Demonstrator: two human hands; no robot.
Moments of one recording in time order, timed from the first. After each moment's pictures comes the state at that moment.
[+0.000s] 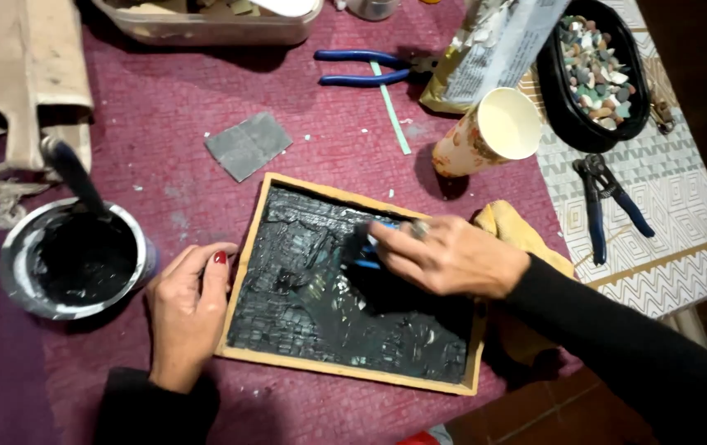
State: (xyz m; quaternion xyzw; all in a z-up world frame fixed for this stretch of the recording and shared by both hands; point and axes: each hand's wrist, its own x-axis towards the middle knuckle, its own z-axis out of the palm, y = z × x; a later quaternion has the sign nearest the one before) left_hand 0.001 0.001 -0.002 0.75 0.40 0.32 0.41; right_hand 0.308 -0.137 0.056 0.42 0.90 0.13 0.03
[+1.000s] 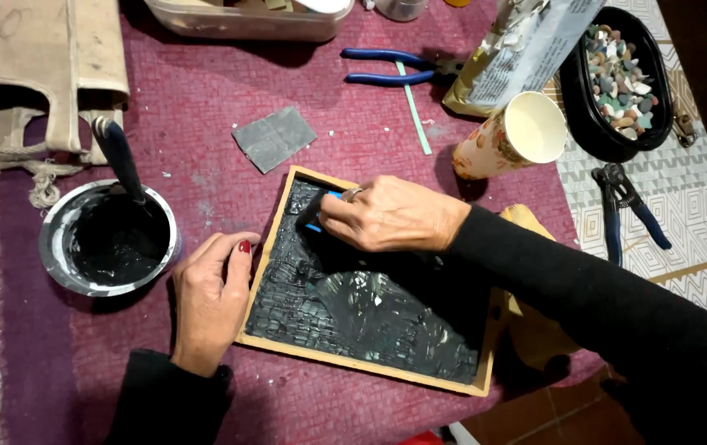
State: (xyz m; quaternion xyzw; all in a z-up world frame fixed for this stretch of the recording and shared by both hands) left_hand -0.003 0.001 0.000 0.76 0.37 0.34 0.40; right_hand 0.271 -0.037 0.042 0.32 0.93 0.15 -0.05
